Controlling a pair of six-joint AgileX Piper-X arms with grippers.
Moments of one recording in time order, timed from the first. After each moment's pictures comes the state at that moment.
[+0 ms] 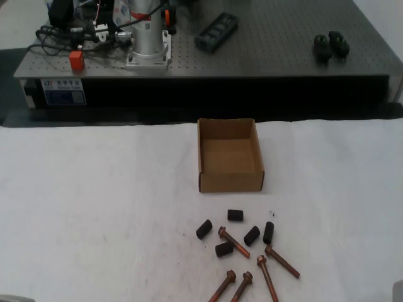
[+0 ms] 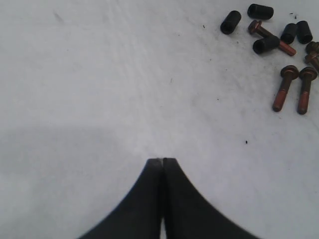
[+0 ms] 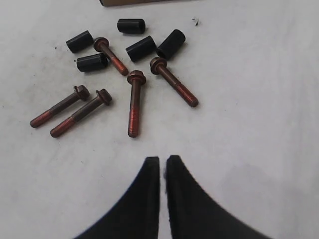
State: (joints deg) left arm -25.4 10.5 0.6 28.4 5.8 -20.5; right arm 14.3 7.4 0.6 26.8 -3.5 15.3
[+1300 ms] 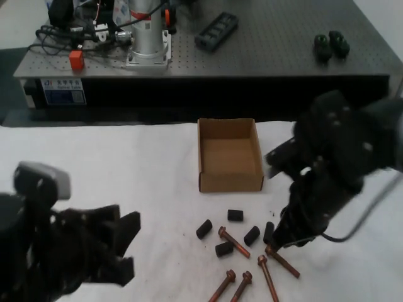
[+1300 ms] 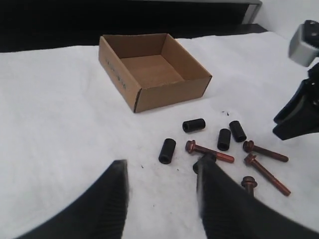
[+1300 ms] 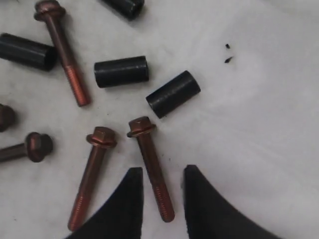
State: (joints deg) left arm -25.4 55.3 -20.5 -2.9 15.9 -11.0; right arm 14.3 94.1 -55.0 45.6 -0.6 -14.8
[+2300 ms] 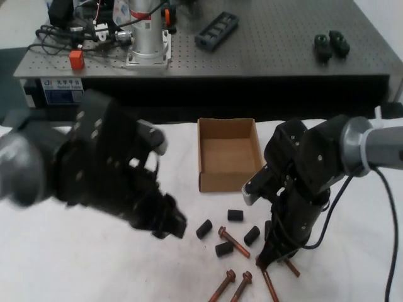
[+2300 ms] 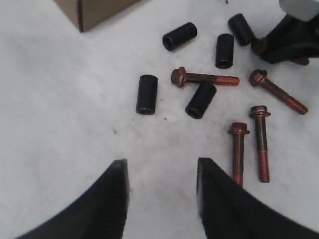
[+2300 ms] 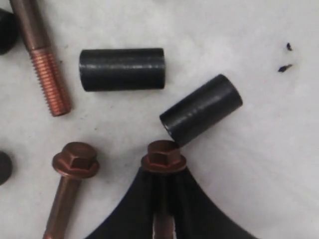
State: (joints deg) left arm -29.2 89.1 -55.2 29.2 22.2 8.2; right arm 15.8 97.0 -56.9 43.7 2.2 -17.4
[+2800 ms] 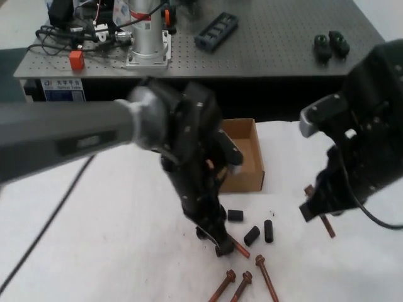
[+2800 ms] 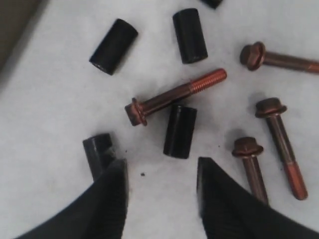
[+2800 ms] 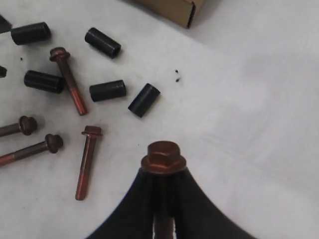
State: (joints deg) left arm -37.7 108.5 -78.2 46.7 14.0 23.4; right arm 7.8 70.7 -49.6 49.7 -2.8 -14.0
